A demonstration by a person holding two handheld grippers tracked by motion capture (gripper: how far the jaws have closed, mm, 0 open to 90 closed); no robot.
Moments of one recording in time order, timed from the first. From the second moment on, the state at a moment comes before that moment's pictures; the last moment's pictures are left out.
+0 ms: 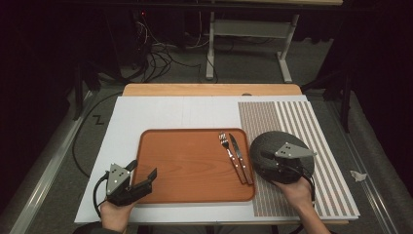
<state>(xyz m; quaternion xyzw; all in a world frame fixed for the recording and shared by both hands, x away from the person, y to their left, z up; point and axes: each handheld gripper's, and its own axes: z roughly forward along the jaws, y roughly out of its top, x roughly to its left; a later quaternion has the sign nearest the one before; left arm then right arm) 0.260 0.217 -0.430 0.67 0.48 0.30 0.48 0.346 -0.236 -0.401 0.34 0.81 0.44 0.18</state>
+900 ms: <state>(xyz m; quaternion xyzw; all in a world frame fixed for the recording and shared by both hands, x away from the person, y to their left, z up) 0.259 0.218 -0.429 0.67 0.48 0.30 0.48 0.322 -0.286 -0.413 0.36 0.77 0.48 0.22</state>
